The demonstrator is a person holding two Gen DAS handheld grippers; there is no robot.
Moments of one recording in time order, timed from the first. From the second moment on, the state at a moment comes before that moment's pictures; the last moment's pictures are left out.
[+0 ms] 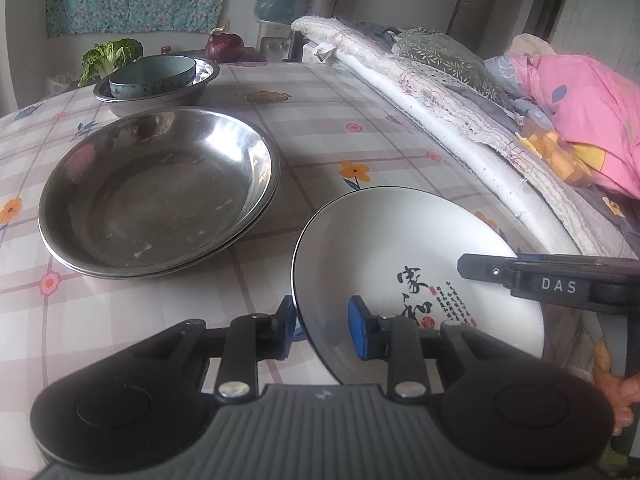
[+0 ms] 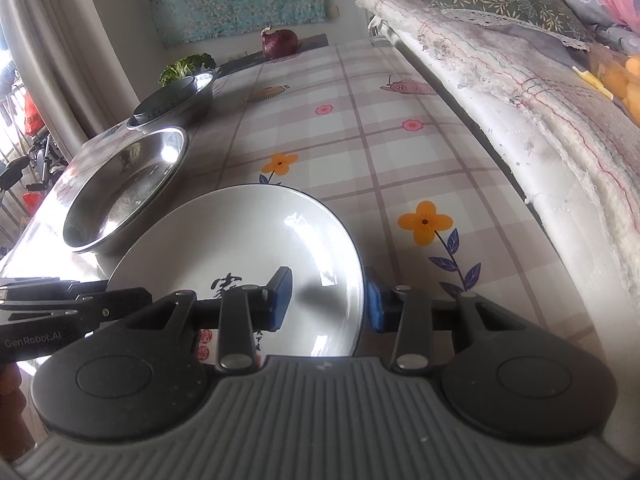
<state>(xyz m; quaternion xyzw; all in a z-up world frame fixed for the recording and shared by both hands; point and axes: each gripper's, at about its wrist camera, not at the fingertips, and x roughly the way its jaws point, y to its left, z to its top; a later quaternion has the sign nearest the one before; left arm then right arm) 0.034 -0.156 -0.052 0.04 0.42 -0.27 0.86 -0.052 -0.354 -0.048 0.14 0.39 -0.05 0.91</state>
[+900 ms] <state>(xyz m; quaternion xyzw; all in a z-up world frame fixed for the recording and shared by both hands) 0.030 -0.169 -0.051 0.07 0.42 -0.25 0.87 -0.066 -0.337 -0.045 0.08 0.39 -0.07 0.91</state>
